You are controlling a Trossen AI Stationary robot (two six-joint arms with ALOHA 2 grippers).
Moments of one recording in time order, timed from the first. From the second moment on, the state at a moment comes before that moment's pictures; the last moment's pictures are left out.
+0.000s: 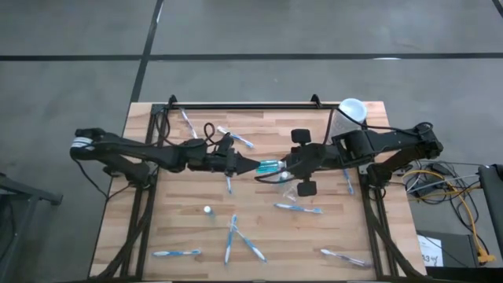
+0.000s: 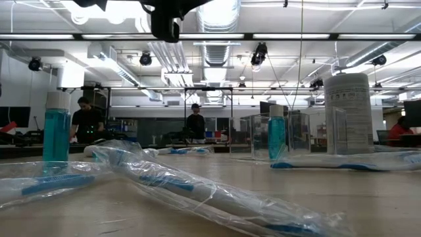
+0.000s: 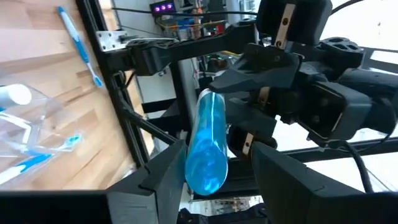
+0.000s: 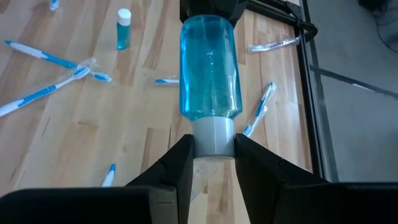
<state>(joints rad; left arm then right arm) -0.07 1.32 0.86 0.50 -0.03 -1.41 0.22 1.46 1.60 -0.98 0.32 -0.08</state>
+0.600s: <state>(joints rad) -0.06 1.34 0.86 0.53 0.04 -1.40 0.22 1.46 1.60 -0.94 0.32 -0.08</state>
